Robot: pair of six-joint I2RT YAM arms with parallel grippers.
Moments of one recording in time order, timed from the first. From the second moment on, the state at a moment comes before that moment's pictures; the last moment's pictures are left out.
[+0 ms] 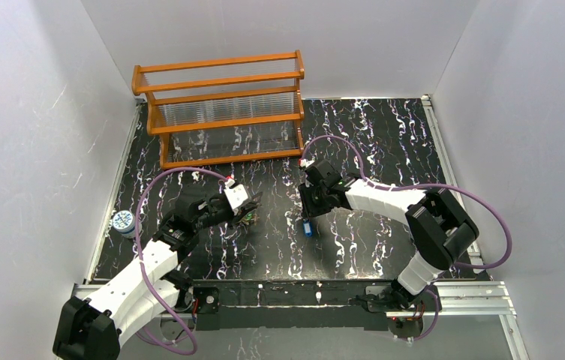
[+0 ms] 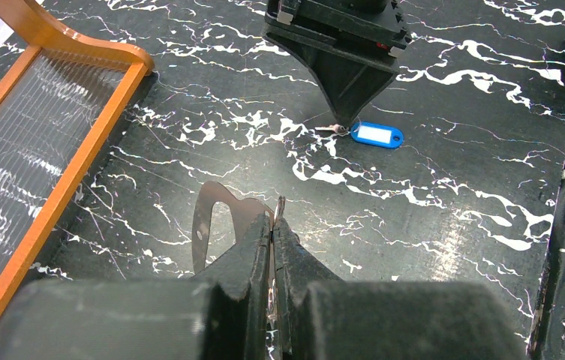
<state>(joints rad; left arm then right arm) -0.47 0.82 0.41 0.10 0.58 0.36 0.76 1.62 0.95 -0.36 -0.09 0.37</state>
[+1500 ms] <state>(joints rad) -0.47 0.83 0.41 0.10 0.59 0.36 0.62 1.60 0.86 -0.27 -0.32 0.51</state>
